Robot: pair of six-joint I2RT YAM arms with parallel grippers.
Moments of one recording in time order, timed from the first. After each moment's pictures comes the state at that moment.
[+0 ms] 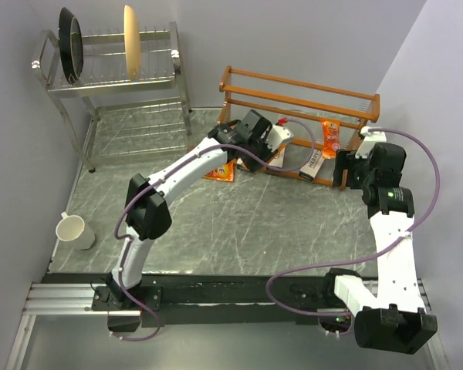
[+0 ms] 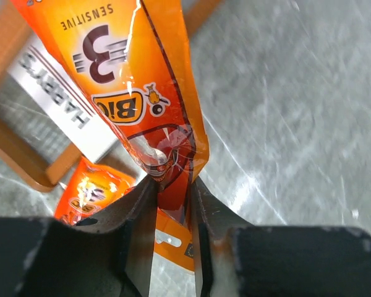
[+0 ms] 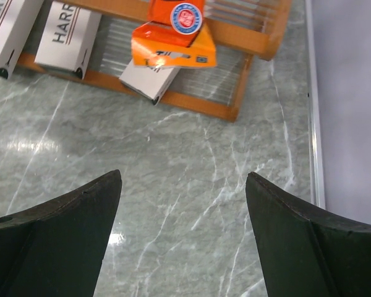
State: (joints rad) left arm -0.81 2.13 2.13 -0.84 0.10 0.24; right arm -0.16 0.96 1.08 -0.70 -0.09 -0.11
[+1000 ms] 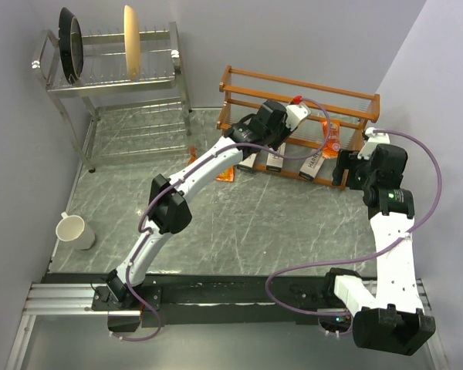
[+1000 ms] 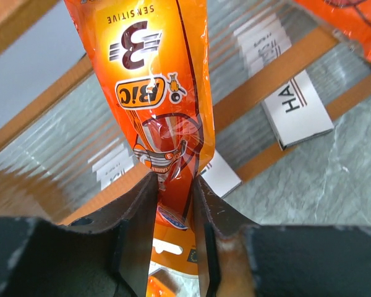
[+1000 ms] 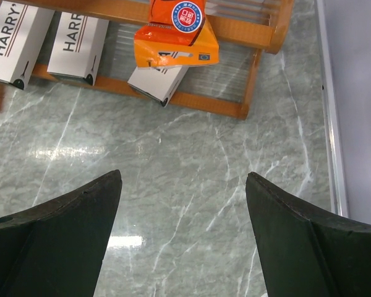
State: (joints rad) left arm -0.84 2.38 2.49 -0.59 -0.09 0.22; right arm -0.18 0.95 1.06 -0.69 -0.12 -0.03
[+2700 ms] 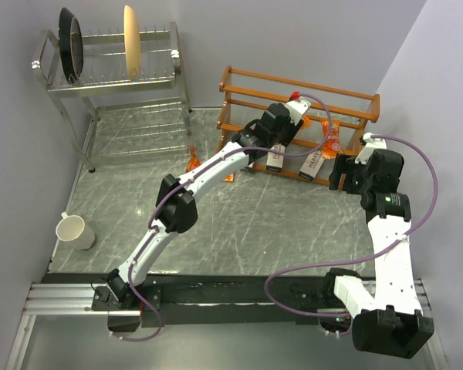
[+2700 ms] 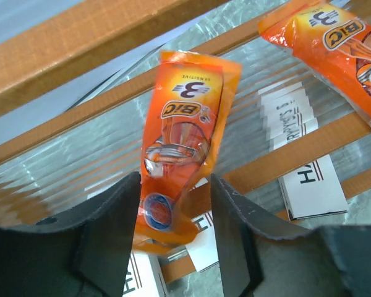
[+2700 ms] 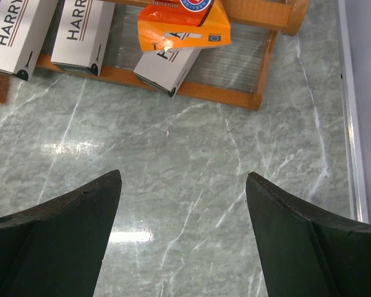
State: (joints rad) left arm -0.85 2.47 2.50 -0.35 -0.22 0.11; right arm -0.18 0.93 0.99 -0.66 -0.14 0.00
